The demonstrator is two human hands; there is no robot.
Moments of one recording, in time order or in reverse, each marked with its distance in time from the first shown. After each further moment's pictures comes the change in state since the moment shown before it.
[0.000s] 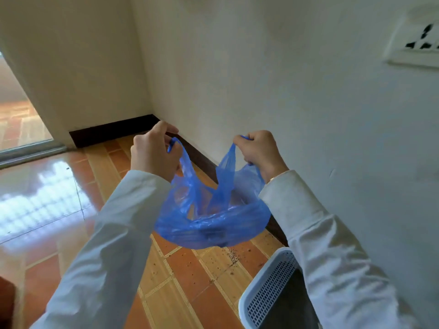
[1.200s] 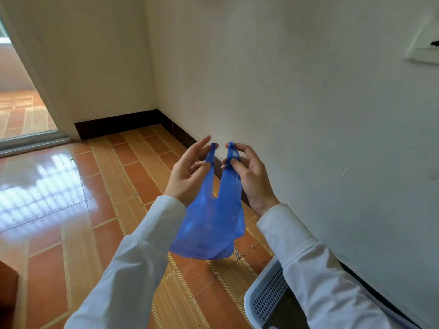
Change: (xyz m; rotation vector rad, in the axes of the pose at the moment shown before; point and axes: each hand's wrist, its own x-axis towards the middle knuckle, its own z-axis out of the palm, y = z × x) left_hand -0.053 -0.023 0.029 -0.721 -0.320 -0.045; right_hand -0.055 0.042 0.046 0.513 -0.238 -0.086
